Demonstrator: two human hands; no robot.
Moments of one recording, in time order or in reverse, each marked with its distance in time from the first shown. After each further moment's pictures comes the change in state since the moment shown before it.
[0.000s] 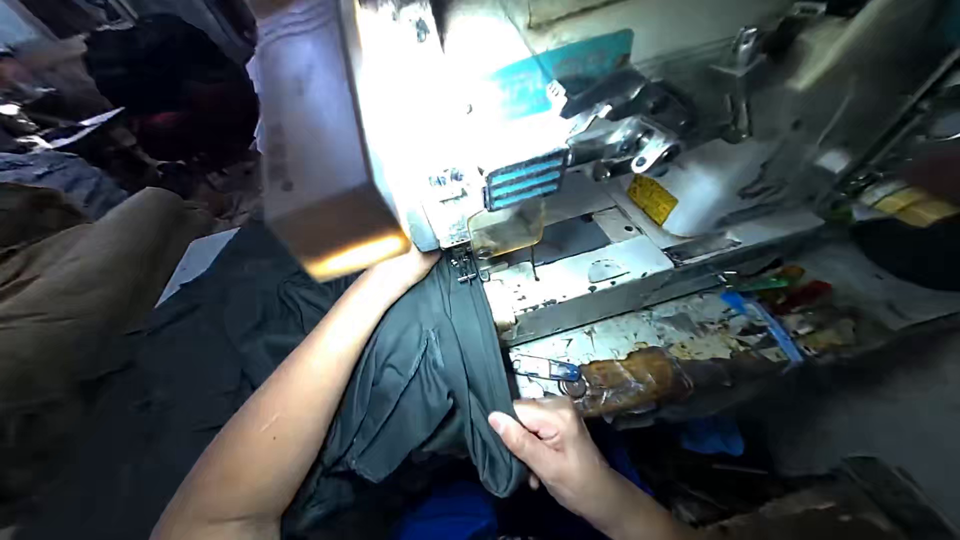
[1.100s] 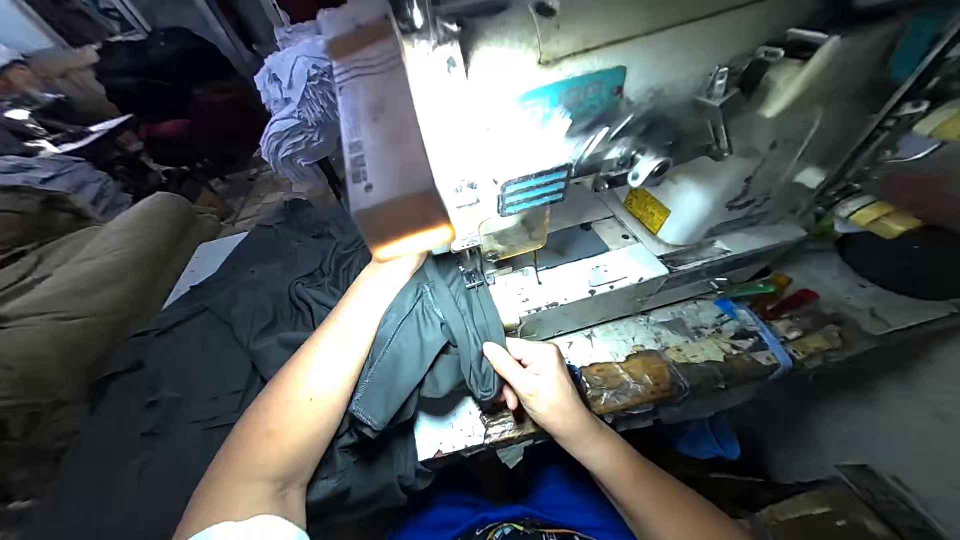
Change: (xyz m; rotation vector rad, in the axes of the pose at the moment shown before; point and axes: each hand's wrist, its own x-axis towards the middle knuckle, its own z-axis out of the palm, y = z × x) left_hand 0.007 -0.001 0.001 0.097 0.137 -0.146; right_hand 0.048 0.004 0.007 -0.049 0.115 0.203
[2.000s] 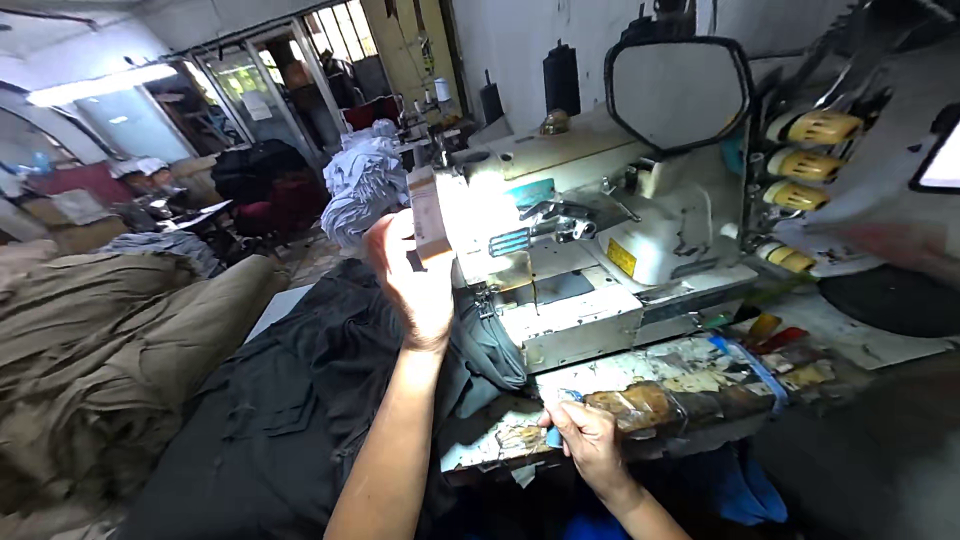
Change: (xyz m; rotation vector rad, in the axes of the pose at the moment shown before) left_hand -0.007 0.097 -0.064 -0.392 0.798 0.101; right_hand -0.049 0.058 -0.030 -0.095 0.236 -0.468
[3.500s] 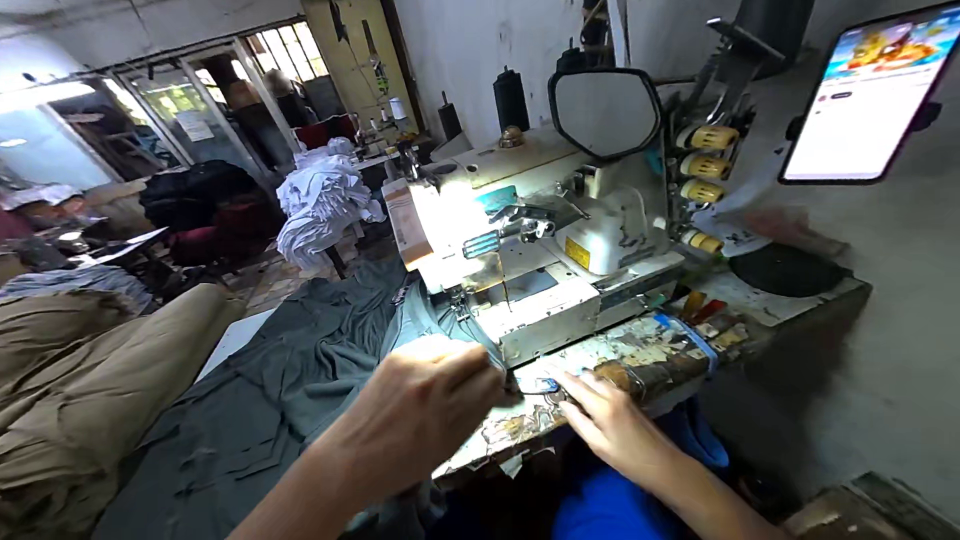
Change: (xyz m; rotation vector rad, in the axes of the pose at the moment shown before) left_hand 0.016 0.082 -0.088 -0.001 -0.986 0.589; right_hand 0.022 -0.065 -0.054 -0.665 -0.280 -0.052
